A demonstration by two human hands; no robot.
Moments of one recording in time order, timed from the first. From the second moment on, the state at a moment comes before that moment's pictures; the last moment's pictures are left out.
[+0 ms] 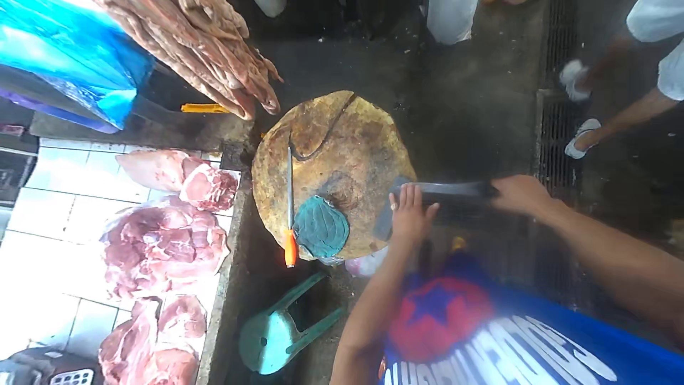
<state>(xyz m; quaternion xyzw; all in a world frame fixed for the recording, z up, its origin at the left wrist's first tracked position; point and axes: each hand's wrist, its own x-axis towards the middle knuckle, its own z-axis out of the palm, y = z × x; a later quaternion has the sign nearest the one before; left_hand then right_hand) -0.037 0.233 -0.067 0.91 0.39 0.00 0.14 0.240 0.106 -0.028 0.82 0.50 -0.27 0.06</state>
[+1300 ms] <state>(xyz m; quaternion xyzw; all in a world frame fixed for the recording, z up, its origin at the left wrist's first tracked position) -0.204 0.241 -0.055 0.83 0.53 -0.03 0.15 0.081 0.169 -0.028 0.74 0.56 -0.37 0.05</state>
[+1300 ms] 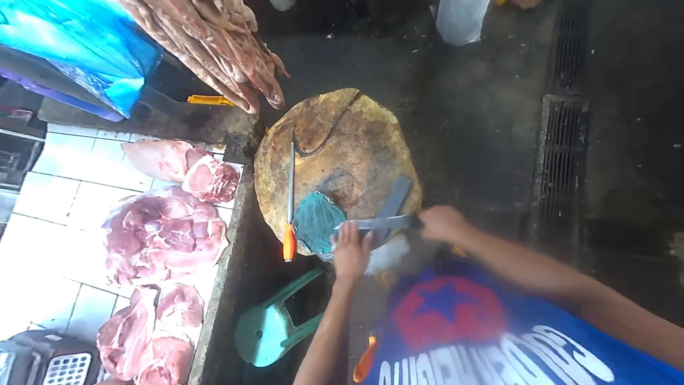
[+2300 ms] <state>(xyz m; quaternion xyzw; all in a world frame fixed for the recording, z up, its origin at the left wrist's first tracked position) -0.050 0.220 -0.062 0.91 0.40 0.00 0.15 0.189 0.076 -0.012 0.82 0.46 -0.33 0.07</state>
